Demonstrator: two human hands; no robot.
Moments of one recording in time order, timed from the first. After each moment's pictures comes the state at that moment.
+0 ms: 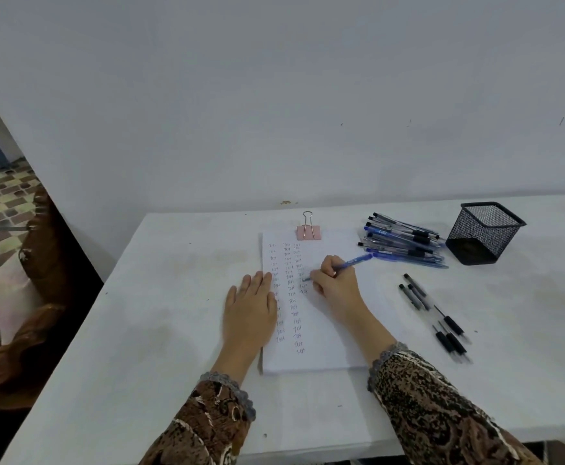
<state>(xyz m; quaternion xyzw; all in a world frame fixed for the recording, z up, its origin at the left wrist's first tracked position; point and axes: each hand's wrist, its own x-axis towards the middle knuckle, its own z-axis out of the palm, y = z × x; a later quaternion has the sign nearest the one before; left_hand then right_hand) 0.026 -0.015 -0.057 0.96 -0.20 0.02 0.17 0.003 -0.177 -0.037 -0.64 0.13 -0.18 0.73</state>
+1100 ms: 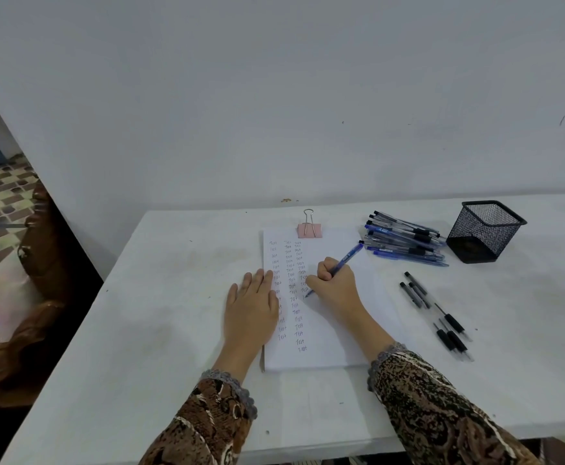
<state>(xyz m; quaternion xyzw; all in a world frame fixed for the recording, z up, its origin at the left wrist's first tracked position) 0.025 -0.014 -0.055 0.96 -0.20 0.02 0.17 -0.006 -0.168 -0.034 -0.75 0.13 -0.21 0.62</state>
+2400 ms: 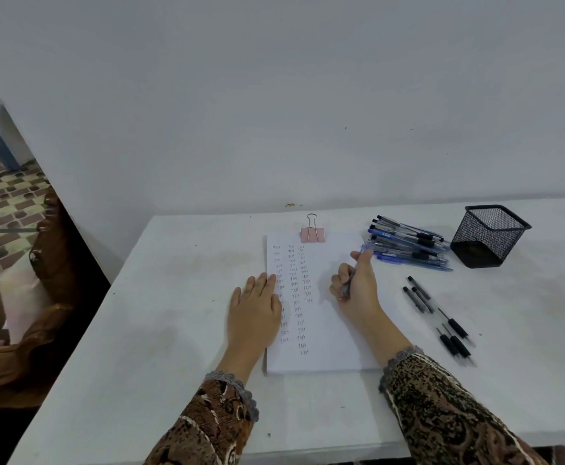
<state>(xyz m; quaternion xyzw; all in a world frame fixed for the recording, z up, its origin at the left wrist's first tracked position) 0.025 -0.014 -0.055 0.96 -0.20 0.01 0.18 -0.002 -0.188 -0.025 -0.41 0.21 -0.20 0.87</state>
